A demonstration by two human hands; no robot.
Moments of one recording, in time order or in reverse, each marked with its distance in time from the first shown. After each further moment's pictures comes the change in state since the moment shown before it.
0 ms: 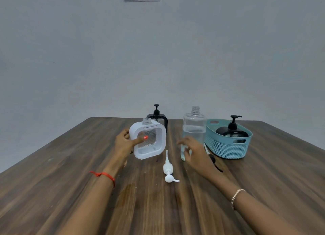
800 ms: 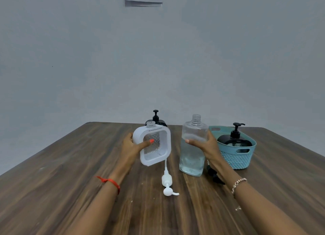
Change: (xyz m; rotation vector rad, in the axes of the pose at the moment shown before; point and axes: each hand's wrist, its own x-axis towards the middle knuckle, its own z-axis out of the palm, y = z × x) left_hand 0.015 -0.003 0.024 0.058 -0.025 0.080; right_hand 0.046 0.045 -0.021 0.710 0.194 0.513
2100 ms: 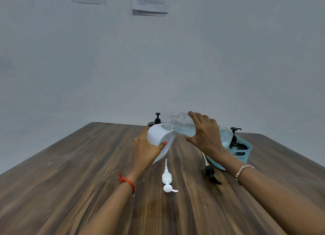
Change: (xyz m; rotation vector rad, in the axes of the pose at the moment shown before) left_hand -0.043 0.033 0.031 0.451 0.179 0.292; right_hand -0.005 -0.069 0.018 -1.220 0.153 -0.908
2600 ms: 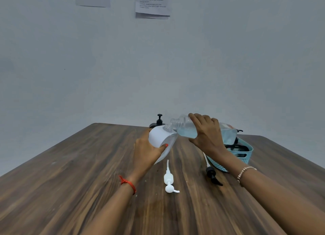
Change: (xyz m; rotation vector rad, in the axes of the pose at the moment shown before) left_hand -0.003 0.000 -0.006 0.030 -0.013 0.011; right_hand -0.002 0.003 -0.001 -0.098 -0.002 -0.067
